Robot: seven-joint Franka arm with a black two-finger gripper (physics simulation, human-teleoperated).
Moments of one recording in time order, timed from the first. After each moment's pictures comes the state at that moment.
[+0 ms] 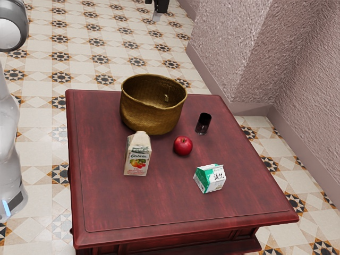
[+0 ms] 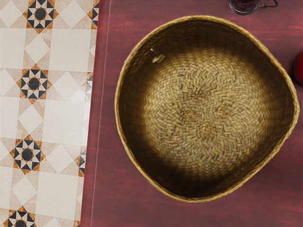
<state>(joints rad) -0.06 -0.13 0.18 -1.20 0.26 1.13 0.15</state>
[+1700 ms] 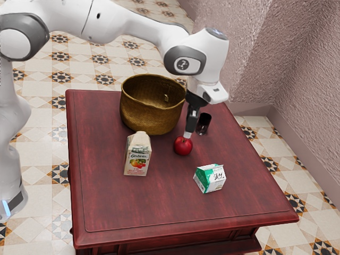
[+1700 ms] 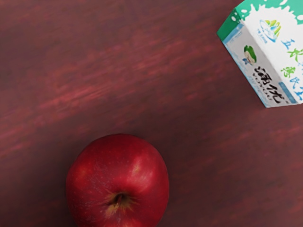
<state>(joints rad) -0.47 0.01 0.38 -1.85 -0.01 1.87 0.30</state>
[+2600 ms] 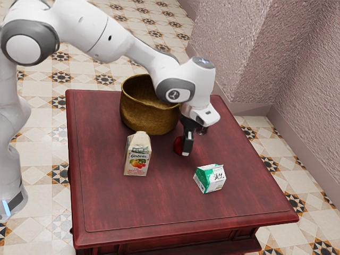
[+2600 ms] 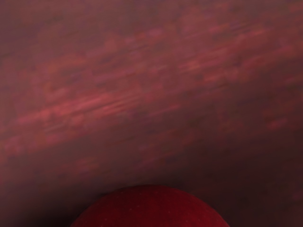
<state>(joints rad) -0.46 0.07 0.40 -2.03 -0.03 2.19 0.26</state>
